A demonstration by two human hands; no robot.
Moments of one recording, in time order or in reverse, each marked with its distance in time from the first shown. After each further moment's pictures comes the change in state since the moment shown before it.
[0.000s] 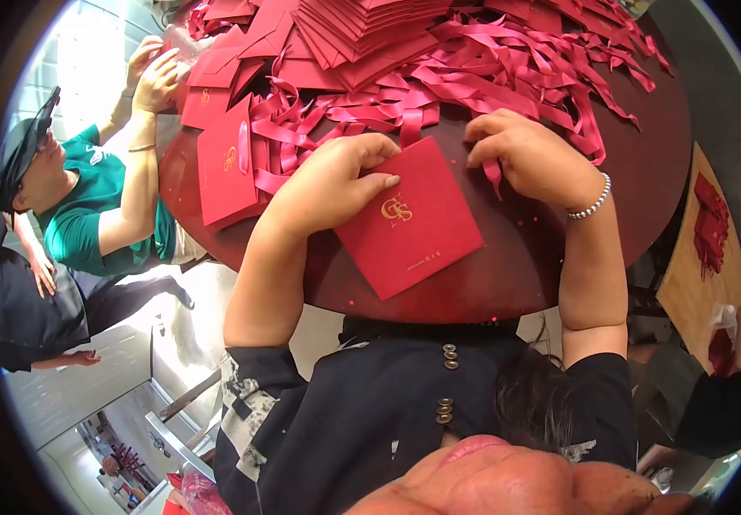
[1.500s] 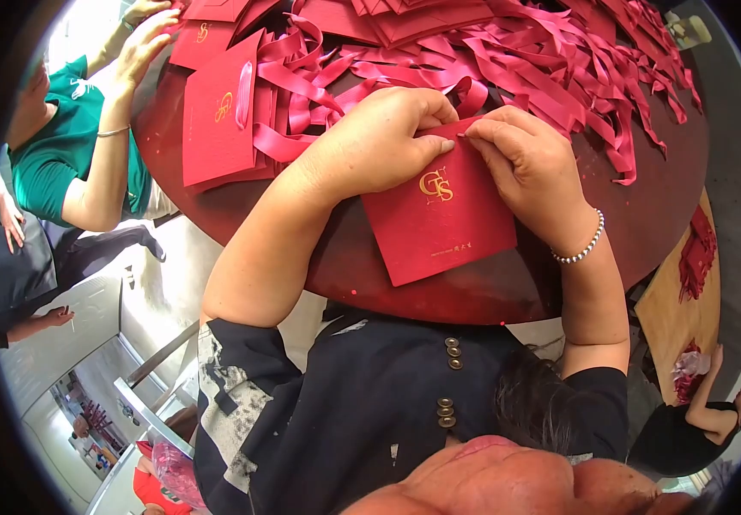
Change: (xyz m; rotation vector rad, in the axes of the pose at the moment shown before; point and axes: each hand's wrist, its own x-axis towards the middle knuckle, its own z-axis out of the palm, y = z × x) left_hand 0.026 -0.022 0.010 -0.058 0.026 0.061; right_hand 0.038 -0.040 0.042 0.000 0.418 0.007
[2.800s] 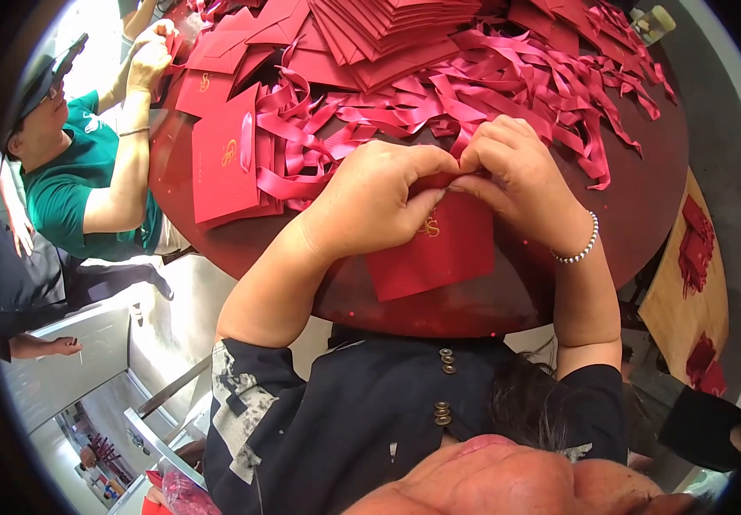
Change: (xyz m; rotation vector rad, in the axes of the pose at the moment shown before) left_hand -0.018 0.035 0.010 0.171 0.145 0.379; right_hand 0.006 0.000 -0.037 -0.033 -0.131 -0.098
